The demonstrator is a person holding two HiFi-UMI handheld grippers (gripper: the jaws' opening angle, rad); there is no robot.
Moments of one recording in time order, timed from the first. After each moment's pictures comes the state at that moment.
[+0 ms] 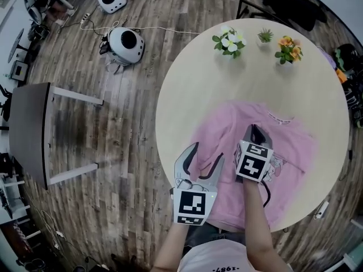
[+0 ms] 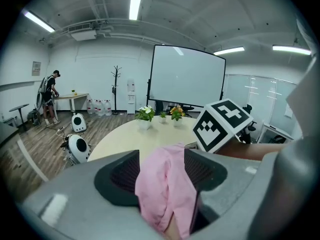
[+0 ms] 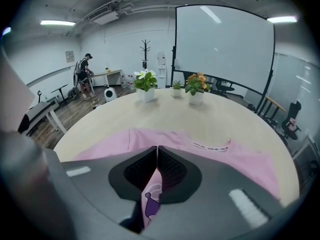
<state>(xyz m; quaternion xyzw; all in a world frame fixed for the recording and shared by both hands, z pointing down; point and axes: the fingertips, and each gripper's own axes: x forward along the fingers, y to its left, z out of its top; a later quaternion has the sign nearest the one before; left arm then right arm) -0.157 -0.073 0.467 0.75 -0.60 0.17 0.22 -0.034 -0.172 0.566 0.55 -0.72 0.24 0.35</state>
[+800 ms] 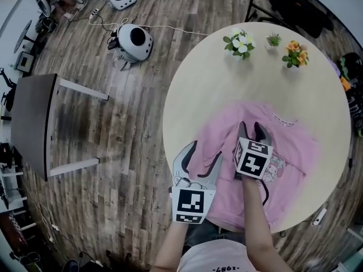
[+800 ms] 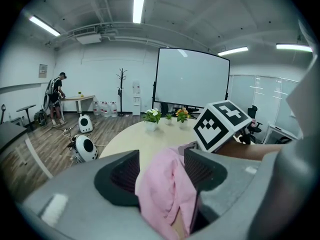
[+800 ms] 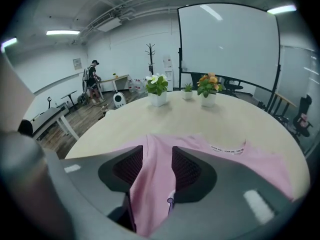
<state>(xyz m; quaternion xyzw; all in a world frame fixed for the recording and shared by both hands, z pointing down) -0.178 -0.059 0.460 0.73 -0.63 0.17 0.21 -0.071 -0.170 0.560 0.51 -0.76 0.26 0.32</state>
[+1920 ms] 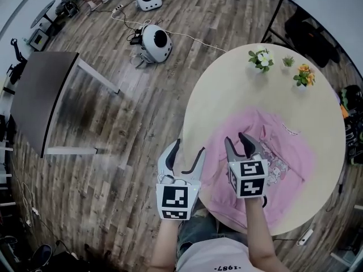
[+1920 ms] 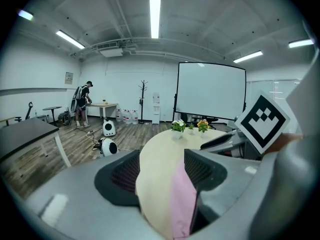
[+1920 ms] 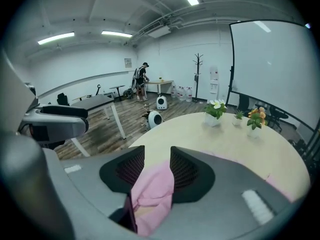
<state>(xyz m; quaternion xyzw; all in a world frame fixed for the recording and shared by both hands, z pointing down) -0.269 0.021 0.417 0.65 -0.72 0.12 0.19 -0.170 -0.062 0.474 0.31 -0.88 0.14 0.33</state>
